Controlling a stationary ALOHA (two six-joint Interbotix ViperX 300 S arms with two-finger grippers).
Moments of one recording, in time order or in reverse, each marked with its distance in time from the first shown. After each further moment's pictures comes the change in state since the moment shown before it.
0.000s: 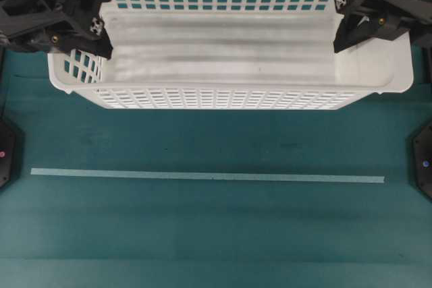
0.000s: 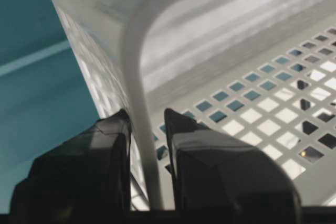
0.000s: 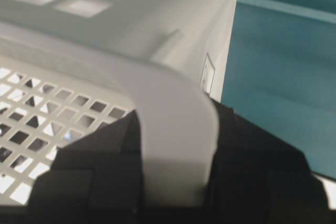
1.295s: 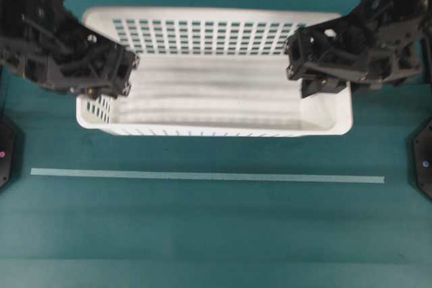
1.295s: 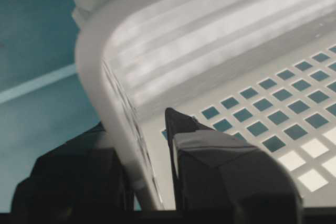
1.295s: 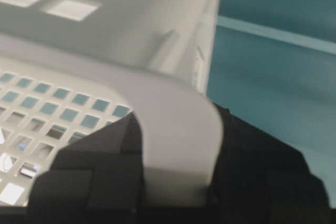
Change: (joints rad) left arm 0.014 -0.077 0.465 0.000 -0.187 0.035; right arm 0.020 -0.044 0.472 -0.002 -0.348 -0.063
